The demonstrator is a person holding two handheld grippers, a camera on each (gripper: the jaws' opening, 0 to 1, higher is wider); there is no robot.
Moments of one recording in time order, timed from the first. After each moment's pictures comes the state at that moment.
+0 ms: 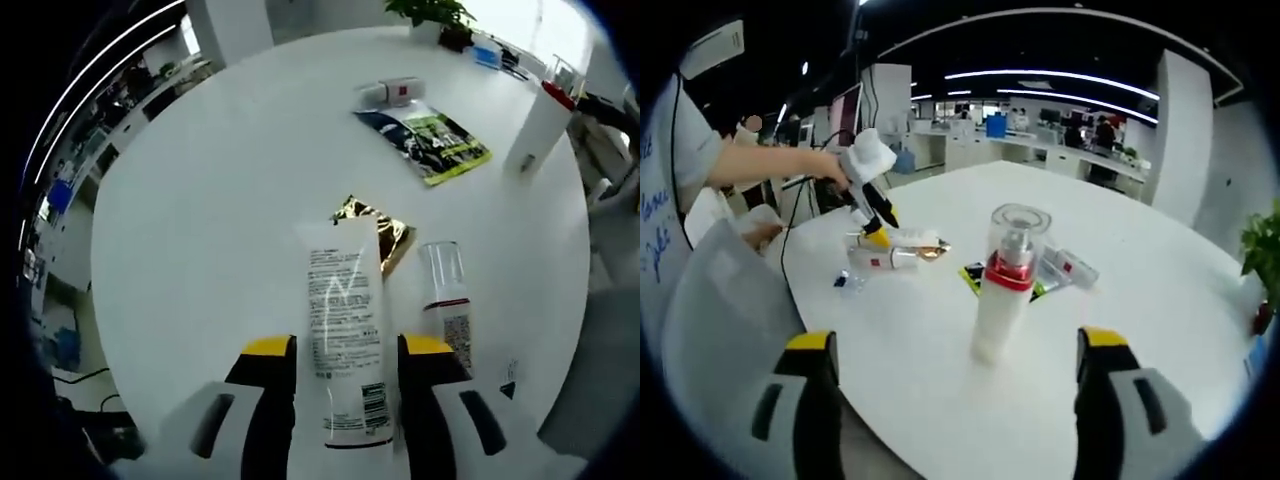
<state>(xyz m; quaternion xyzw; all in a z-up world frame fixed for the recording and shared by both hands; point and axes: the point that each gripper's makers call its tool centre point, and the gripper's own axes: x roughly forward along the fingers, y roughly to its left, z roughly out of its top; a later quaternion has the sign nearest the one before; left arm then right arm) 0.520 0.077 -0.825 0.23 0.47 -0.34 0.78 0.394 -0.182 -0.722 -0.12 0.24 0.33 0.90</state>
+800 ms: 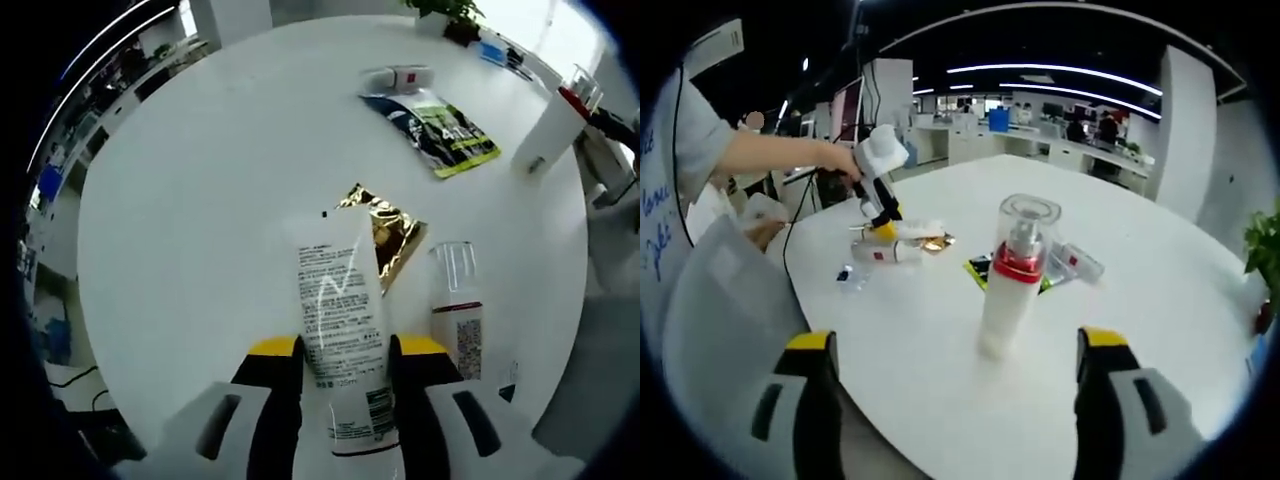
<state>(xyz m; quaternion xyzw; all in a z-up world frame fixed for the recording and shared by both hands) 0.522 0.077 -0.832 0.22 0.50 -0.34 0.76 0.391 -0.175 -0.727 -0.12 0.25 0.34 0.90</state>
